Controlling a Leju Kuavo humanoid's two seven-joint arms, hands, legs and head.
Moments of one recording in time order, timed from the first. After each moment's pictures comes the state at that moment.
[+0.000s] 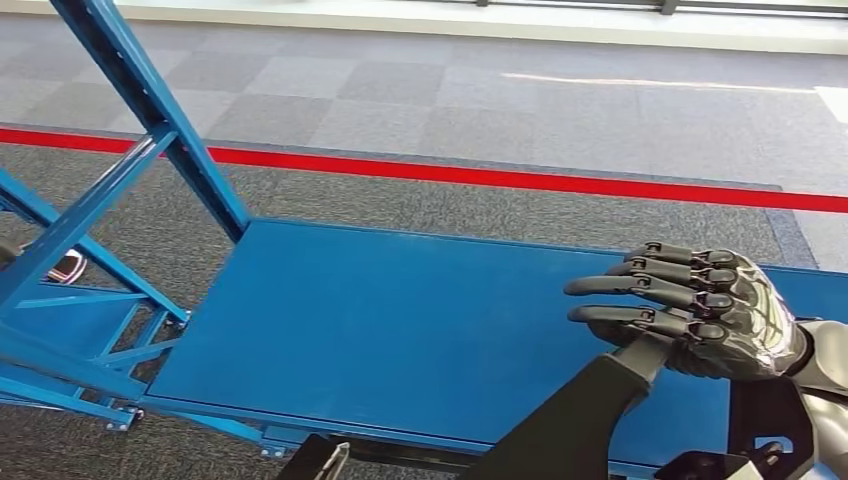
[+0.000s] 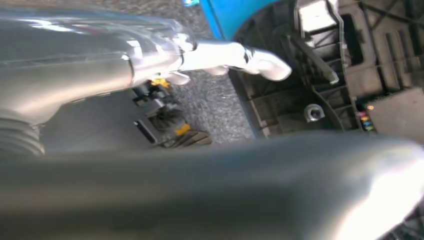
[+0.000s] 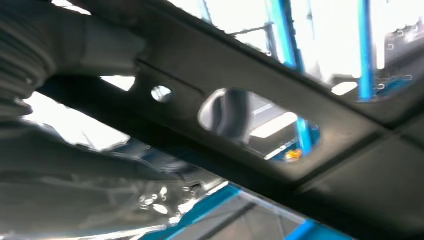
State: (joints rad) left arm -0.12 -0.23 -0.08 -0.20 -0.31 0.11 -0.40; right arm -0.31 -0.66 0.40 -2.16 0.61 -0.28 -0.52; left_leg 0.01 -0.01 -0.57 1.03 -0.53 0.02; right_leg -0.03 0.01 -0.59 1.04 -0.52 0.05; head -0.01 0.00
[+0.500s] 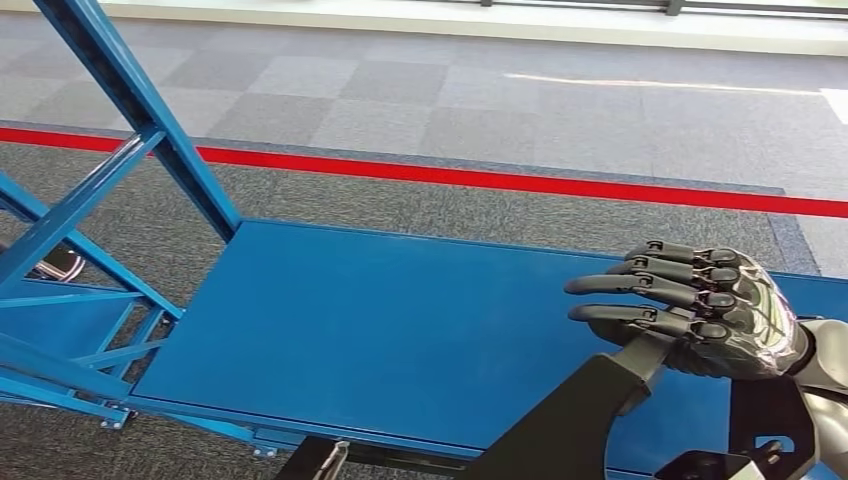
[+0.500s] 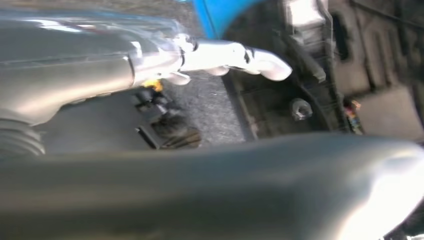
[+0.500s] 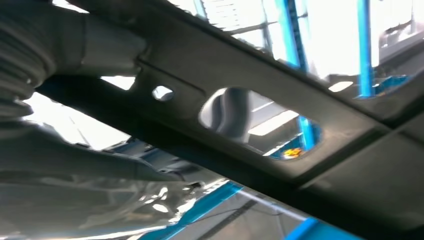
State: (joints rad) left arm -0.12 -0.23 -0.07 -0.20 -0.30 0.09 -0.43; right arm -0.32 -0.66 0.40 -2.16 0.61 -0.27 -0.52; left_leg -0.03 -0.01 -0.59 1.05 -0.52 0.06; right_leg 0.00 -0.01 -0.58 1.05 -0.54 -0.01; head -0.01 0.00
